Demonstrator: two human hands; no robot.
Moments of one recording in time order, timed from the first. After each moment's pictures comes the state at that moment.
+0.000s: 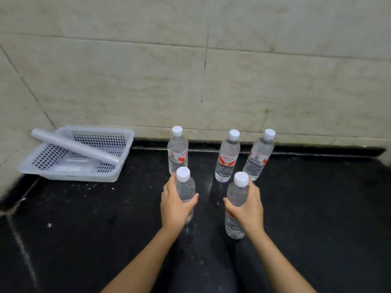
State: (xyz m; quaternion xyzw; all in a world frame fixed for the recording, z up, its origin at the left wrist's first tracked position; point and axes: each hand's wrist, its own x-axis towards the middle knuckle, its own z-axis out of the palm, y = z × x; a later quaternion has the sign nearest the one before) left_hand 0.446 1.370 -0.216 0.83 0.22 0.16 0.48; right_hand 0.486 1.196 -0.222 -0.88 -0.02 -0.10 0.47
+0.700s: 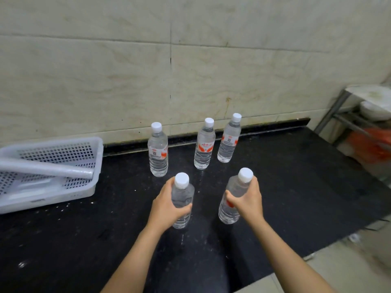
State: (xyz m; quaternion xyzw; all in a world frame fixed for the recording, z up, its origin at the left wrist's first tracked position) left_hand 0.421 1.424 -0.228 0.84 0.00 0.00 0.54; right_hand 0.426 1.200 -0.220 -0.86 0.14 -0.16 0.46
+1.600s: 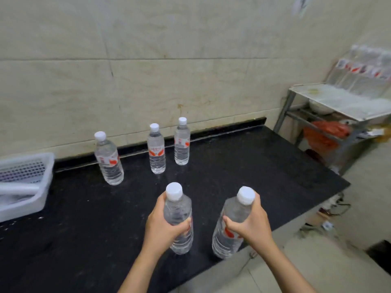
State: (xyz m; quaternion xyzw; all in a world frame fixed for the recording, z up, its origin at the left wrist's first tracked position) left_hand 0.336 1.282 -0.191 0.80 -0.04 0.02 0.59; right_hand 0.305 1.066 -0.179 -0.87 0.09 -0.16 0.45
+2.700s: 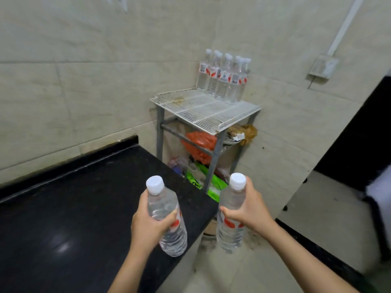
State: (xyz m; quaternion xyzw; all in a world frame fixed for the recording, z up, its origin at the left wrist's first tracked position) left_hand 0.451 0.787 -0.165 0.74 -0.13 -0.08 0.66; right_hand 0.343 0.584 -0.115 -0.89 0.20 -0.22 0.35
